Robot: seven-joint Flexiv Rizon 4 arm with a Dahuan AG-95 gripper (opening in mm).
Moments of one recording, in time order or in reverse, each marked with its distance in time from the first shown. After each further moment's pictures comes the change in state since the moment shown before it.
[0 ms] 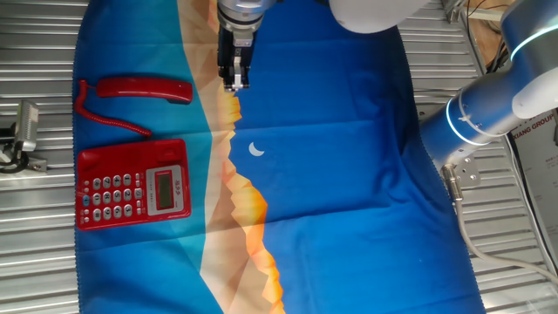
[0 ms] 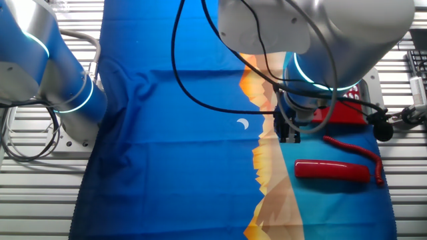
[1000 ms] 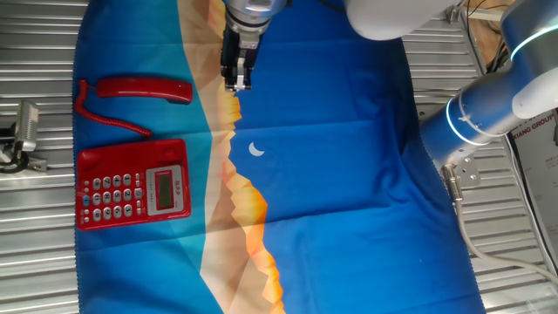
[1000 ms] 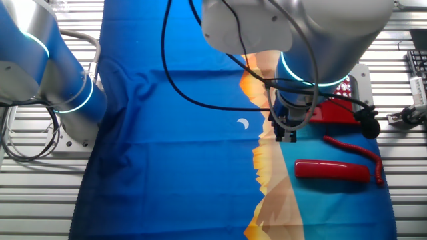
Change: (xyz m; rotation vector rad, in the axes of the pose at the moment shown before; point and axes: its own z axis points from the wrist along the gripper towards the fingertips) arm 0.002 0.000 -0.001 0.016 -0.054 0.040
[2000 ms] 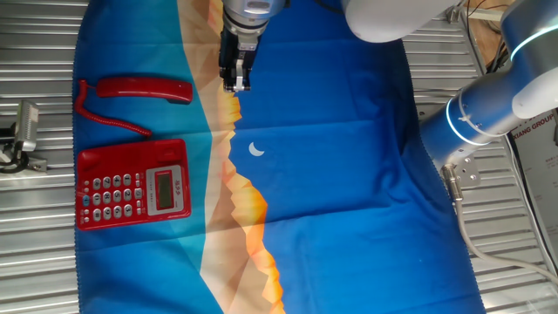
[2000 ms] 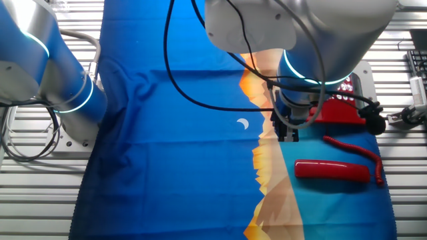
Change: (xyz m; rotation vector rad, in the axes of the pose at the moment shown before) arm -0.002 0.000 0.002 0.015 0.018 -0.039
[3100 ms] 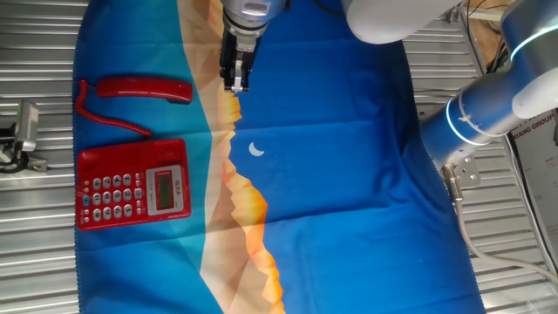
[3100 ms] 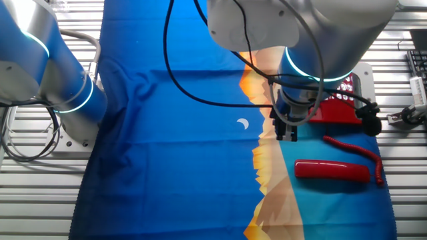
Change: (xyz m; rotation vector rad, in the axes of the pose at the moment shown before) arm -0.002 0.000 0.001 0.007 -0.018 0.088
